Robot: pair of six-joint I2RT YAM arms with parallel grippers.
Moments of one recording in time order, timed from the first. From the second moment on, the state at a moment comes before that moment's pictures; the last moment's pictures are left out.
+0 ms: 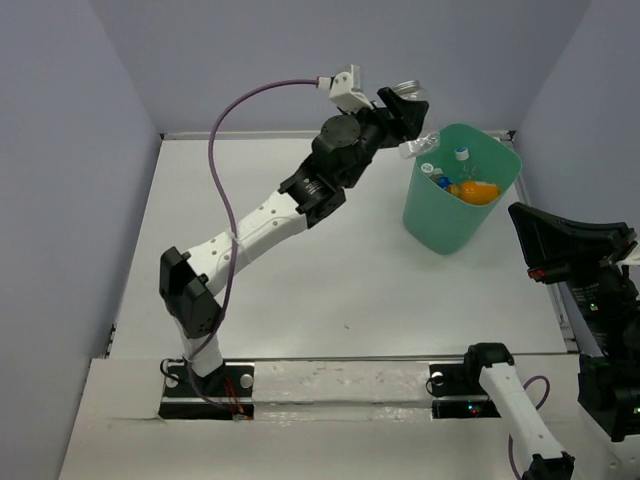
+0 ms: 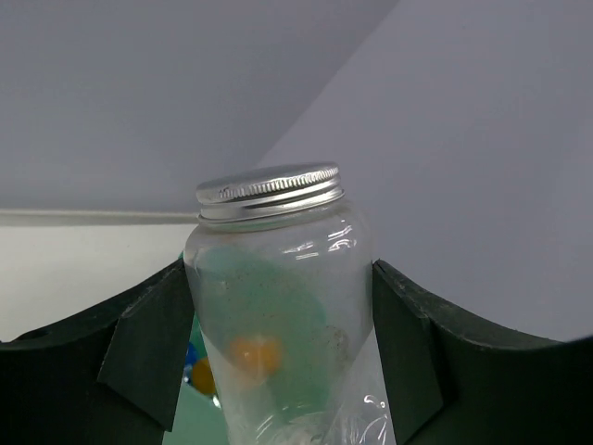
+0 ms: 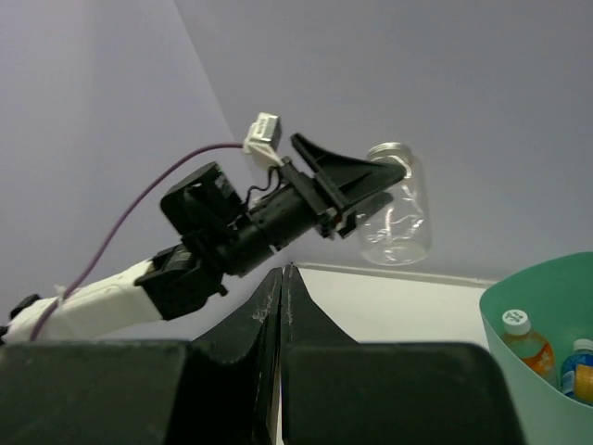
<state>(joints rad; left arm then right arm) -0.88 1.71 1.75 0.17 -0.31 -0.68 0.07 0.52 1.39 -0.40 -0.35 0.55</state>
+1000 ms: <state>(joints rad) -1.00 2.37 2.39 0.21 -0.34 -0.49 0.07 0.50 1.41 -0.46 -0.43 0.54</state>
